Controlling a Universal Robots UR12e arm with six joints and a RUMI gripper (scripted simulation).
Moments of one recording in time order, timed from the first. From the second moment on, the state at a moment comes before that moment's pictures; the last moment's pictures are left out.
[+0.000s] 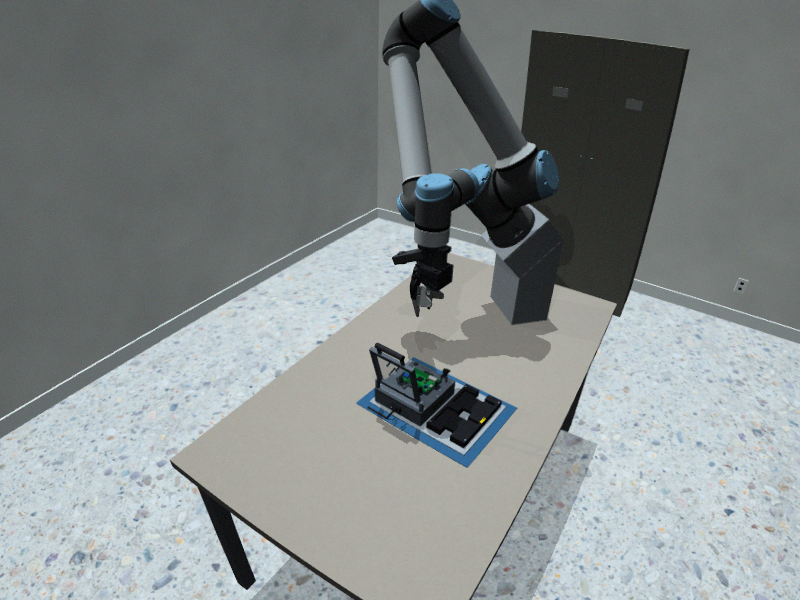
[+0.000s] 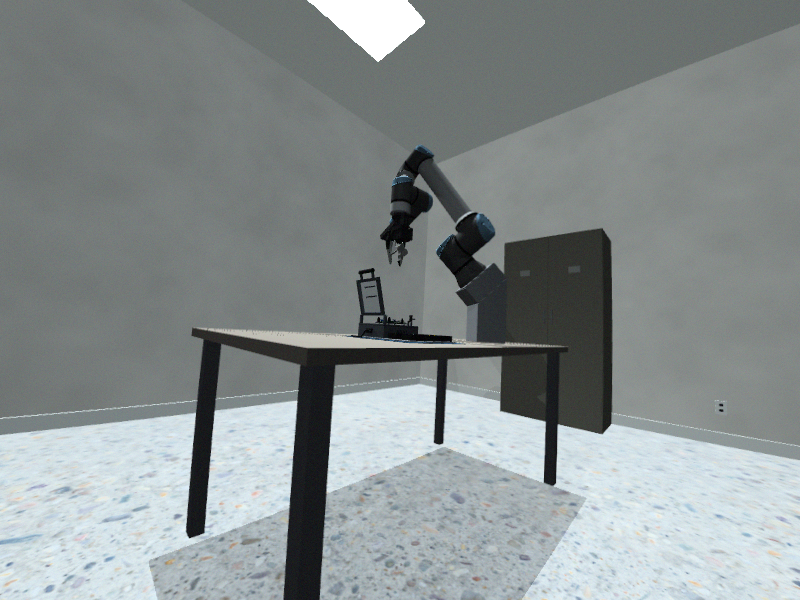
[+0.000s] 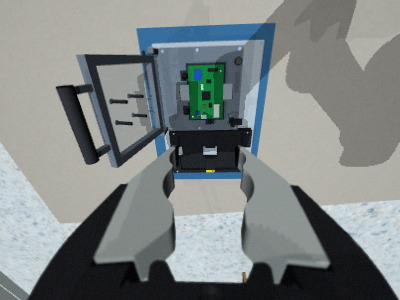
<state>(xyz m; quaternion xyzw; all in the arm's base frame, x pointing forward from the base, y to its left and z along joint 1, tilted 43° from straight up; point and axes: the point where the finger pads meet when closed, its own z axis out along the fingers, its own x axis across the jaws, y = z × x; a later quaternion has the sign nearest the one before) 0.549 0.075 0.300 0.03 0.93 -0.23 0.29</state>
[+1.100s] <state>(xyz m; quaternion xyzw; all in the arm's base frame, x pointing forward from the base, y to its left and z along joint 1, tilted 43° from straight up) 0.564 0.076 0.310 0.03 0.93 -0.23 0.29</state>
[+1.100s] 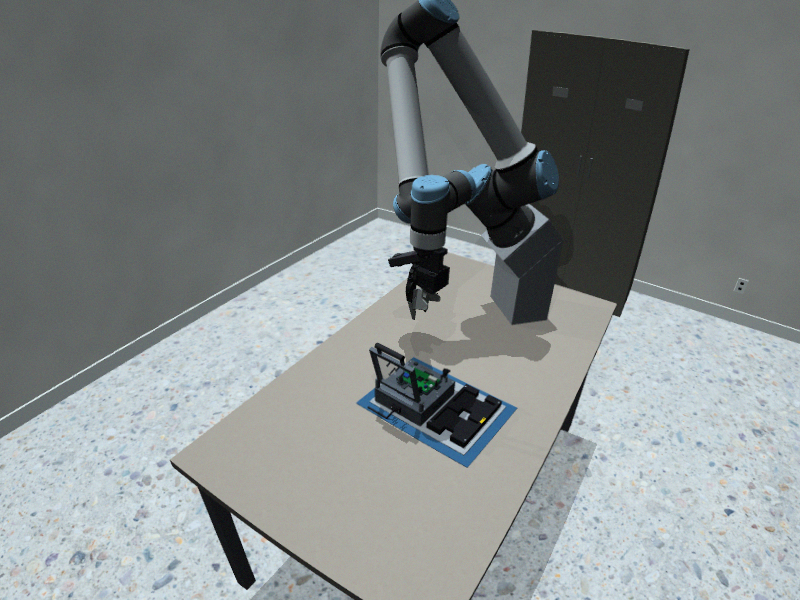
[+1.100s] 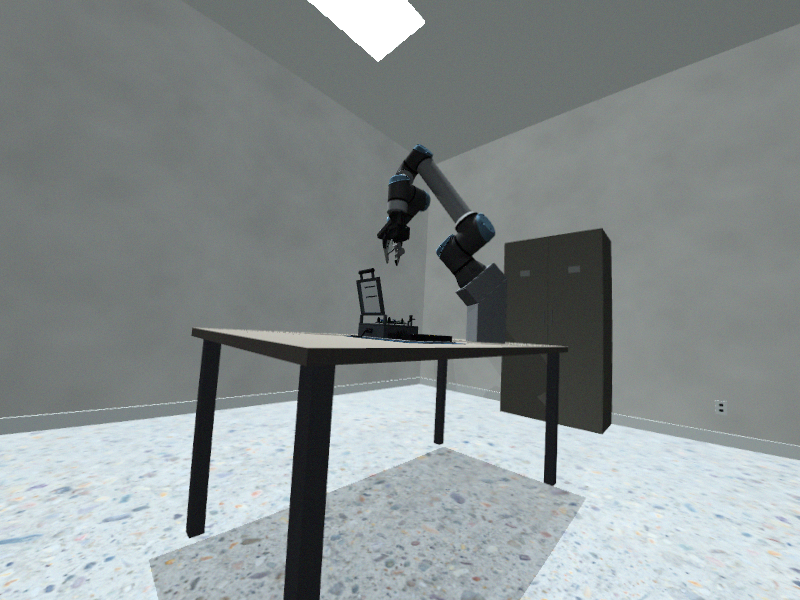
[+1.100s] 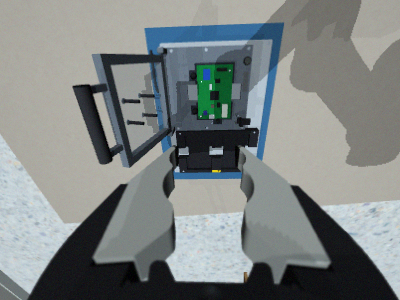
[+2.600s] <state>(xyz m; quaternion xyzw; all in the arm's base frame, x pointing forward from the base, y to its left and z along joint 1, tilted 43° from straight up) 0.672 0.088 0.378 0.03 0.93 -0.23 0.29</state>
